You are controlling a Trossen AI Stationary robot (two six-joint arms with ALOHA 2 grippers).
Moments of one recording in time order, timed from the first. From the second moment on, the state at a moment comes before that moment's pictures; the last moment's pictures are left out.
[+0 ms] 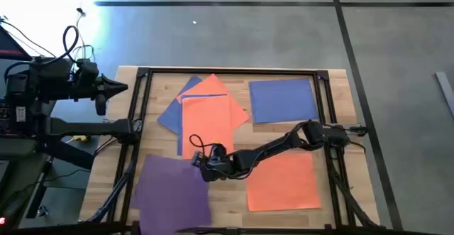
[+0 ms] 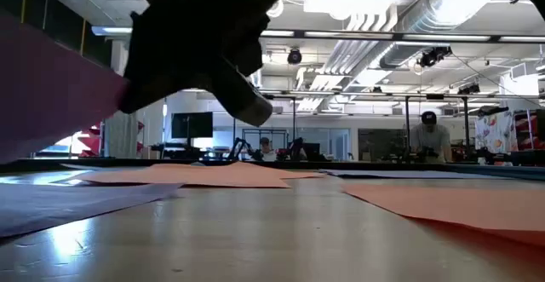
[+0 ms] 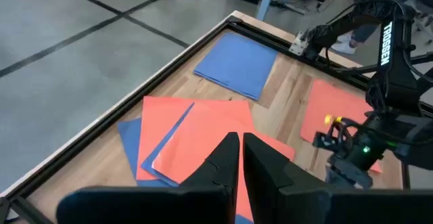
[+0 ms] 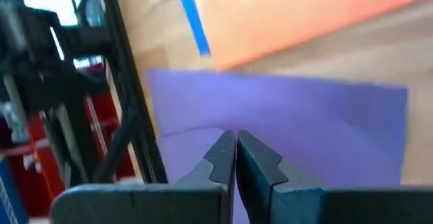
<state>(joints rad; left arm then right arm) 0.30 0.67 1.59 -1.40 -0.12 -0.25 0.32 2.34 1.85 -0.33 0.43 2.06</state>
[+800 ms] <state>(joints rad) 0.30 0.67 1.59 -1.48 -0.12 -0.26 0.33 2.32 1.85 -0.60 0.38 2.20</state>
